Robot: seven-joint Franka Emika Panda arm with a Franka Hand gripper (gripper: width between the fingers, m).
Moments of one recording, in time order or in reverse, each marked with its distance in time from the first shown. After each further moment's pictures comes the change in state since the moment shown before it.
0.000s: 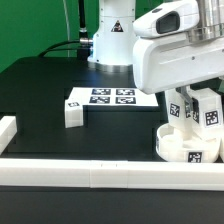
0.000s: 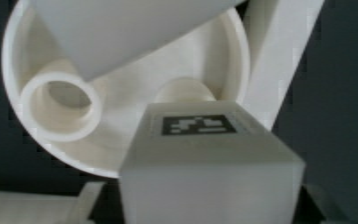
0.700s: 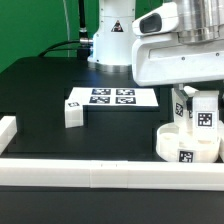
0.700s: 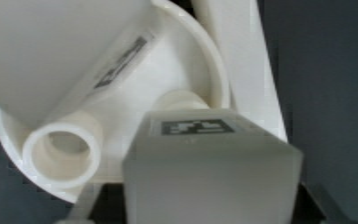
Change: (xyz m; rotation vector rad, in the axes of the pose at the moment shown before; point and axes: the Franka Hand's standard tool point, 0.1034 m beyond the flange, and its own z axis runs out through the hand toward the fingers) arm 0.003 0.002 0.001 -0.012 0.014 0.533
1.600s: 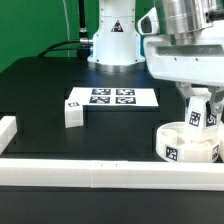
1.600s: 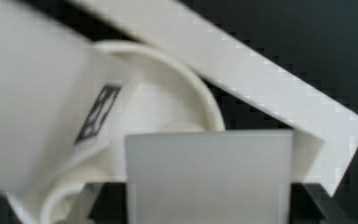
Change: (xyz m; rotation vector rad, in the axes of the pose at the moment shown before) arm 0.006 0.002 0.002 0.092 -0.034 0.828
